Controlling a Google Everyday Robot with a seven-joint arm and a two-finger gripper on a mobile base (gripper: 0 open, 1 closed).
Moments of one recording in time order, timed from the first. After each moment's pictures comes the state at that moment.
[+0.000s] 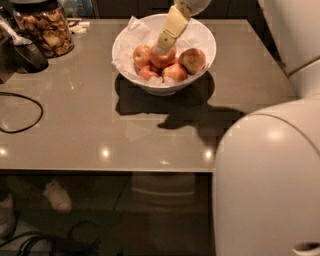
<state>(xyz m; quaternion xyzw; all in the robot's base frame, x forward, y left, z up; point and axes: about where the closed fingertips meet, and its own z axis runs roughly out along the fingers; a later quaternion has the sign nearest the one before) 0.668 -0.046 0.997 -0.55 0.80 0.08 0.21</state>
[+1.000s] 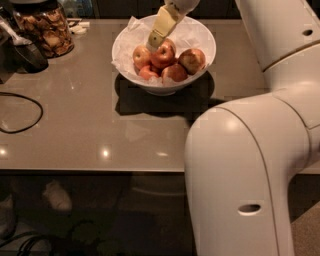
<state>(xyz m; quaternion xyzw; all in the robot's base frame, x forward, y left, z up) 0.696 -0.023 0.990 -0.53 0.82 0.09 0.21</state>
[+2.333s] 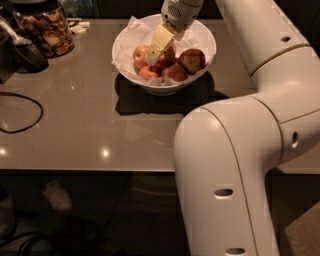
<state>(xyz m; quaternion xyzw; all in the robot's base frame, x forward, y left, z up) 0.711 -0.025 0.938 -0.50 0.85 0.10 0.16</state>
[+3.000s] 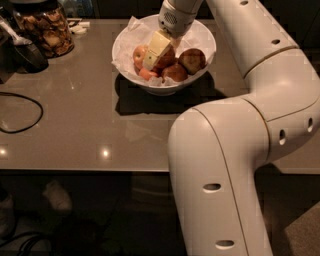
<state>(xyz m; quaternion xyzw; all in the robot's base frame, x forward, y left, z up) 0.715 -0.019 0.918 -0.49 0.85 0.12 0.15</state>
